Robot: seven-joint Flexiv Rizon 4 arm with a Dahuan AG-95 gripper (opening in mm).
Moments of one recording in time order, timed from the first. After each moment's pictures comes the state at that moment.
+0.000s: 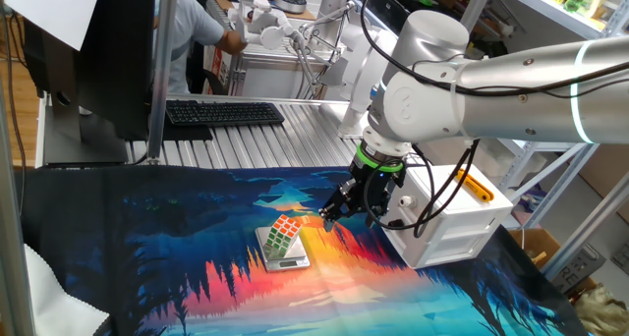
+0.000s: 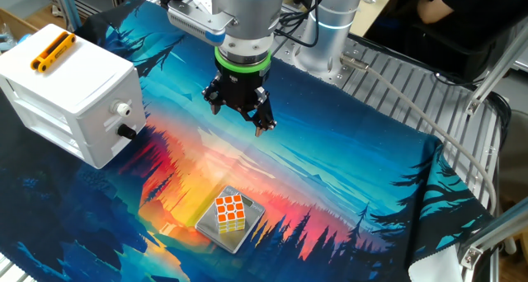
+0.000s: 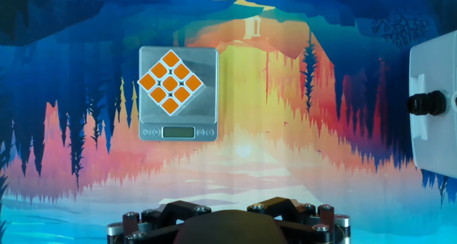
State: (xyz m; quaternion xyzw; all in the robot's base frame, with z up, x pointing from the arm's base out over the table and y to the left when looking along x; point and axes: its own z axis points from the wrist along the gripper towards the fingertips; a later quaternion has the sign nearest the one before) arm 0.500 0.000 0.170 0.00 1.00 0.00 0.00
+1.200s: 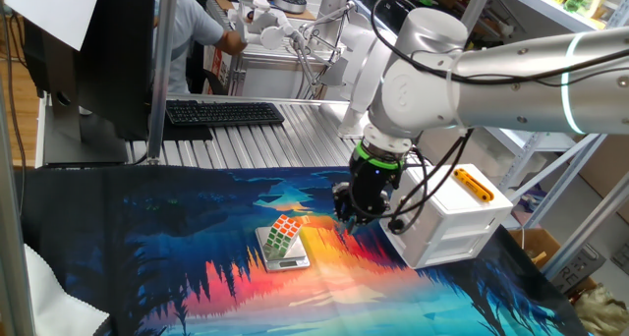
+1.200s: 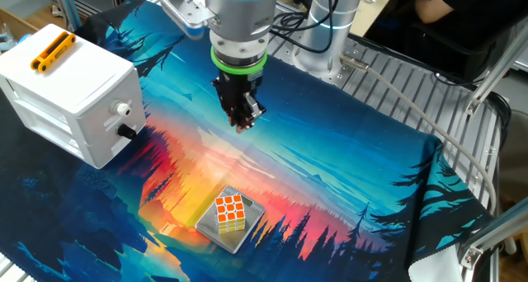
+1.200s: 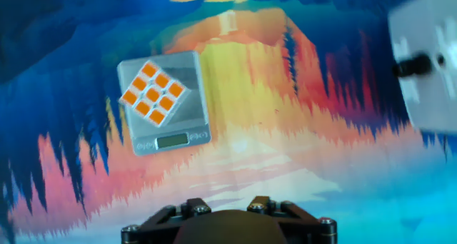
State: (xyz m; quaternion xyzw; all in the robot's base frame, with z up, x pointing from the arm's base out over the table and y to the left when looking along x) arm 0.500 0.000 0.170 0.20 0.98 0.01 -0.02
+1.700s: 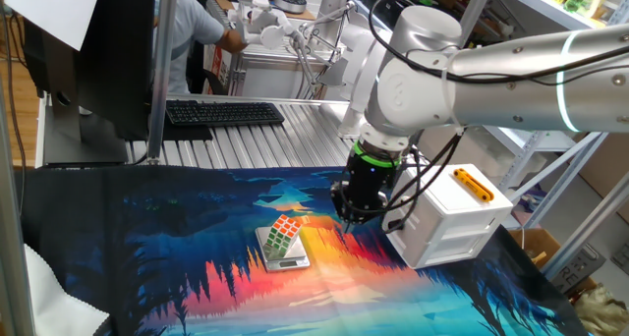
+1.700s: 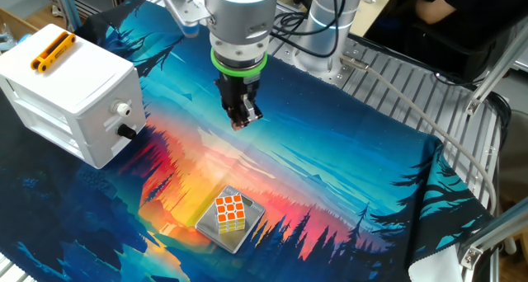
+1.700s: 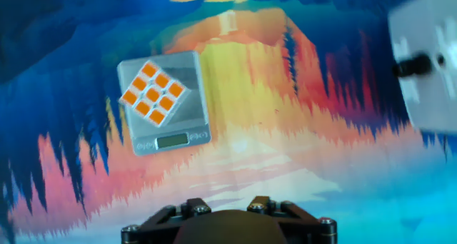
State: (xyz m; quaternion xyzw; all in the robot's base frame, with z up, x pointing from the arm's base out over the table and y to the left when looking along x) arm 0.502 -0.002 0.171 0.28 0.96 -0.01 -0.02
